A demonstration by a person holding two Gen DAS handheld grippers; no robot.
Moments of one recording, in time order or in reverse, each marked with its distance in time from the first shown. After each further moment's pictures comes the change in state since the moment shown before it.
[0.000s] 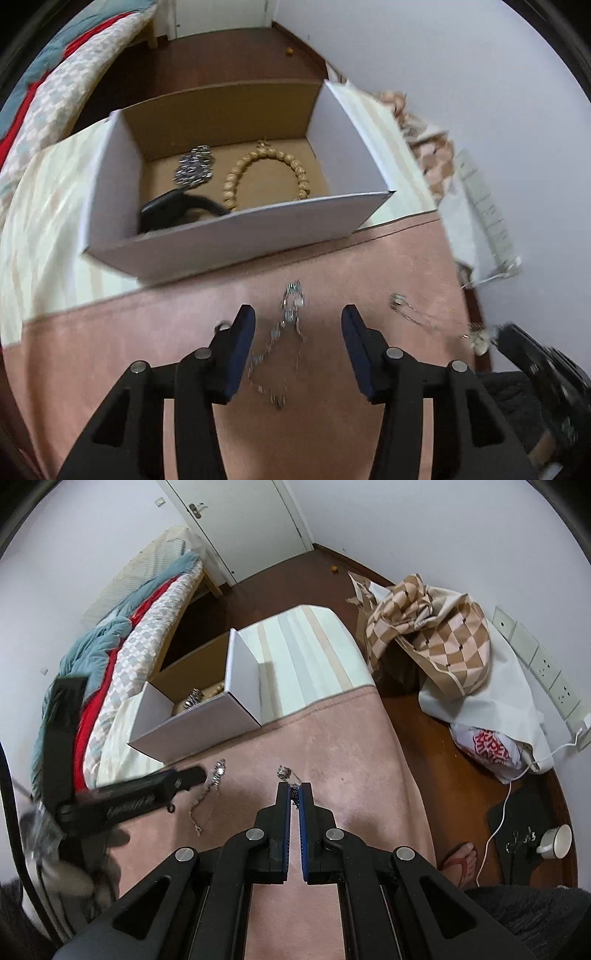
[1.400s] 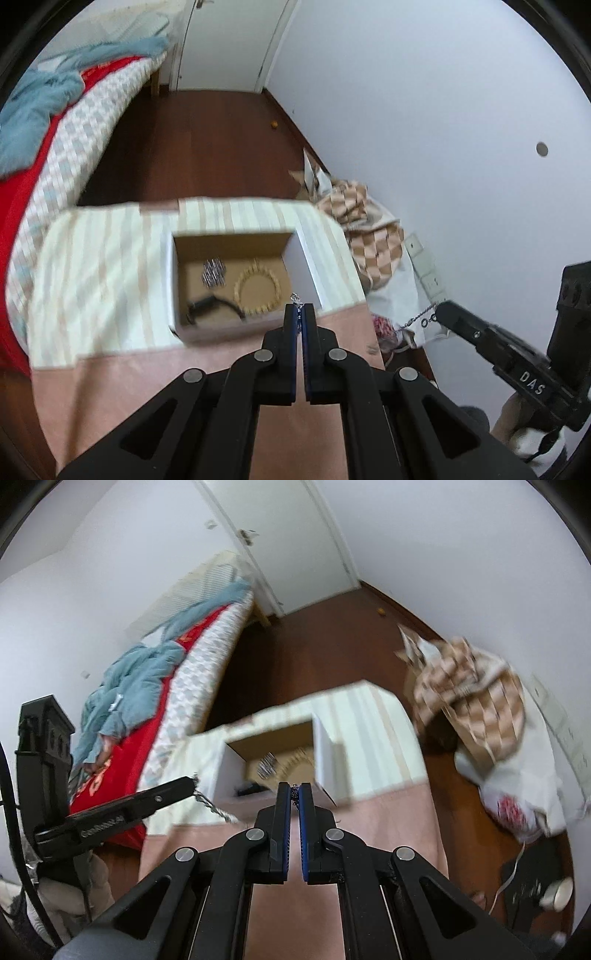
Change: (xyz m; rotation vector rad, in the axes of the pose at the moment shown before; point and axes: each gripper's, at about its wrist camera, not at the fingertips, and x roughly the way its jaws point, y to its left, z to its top) left arm -0.160 0.029 0.023 -0.074 -0.297 -0.161; right arm -0.076 0.084 0.089 -0.148 -0.148 0.155
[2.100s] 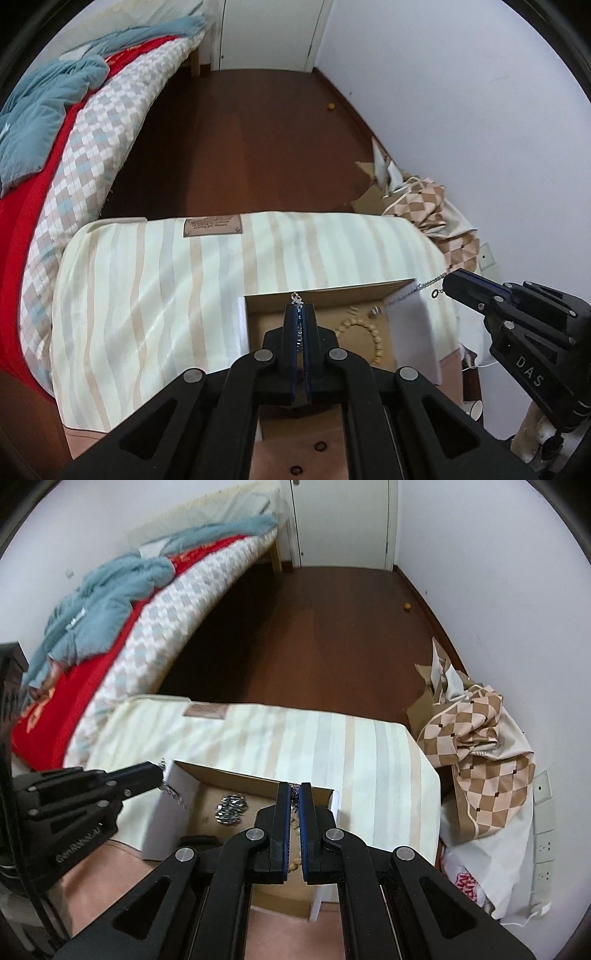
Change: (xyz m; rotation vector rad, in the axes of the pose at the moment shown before) left arm 0.102 0.082 0.057 -0.051 0.110 0.196; right arm 0.197 0.036 0.076 -0.274 0.266 -0.193
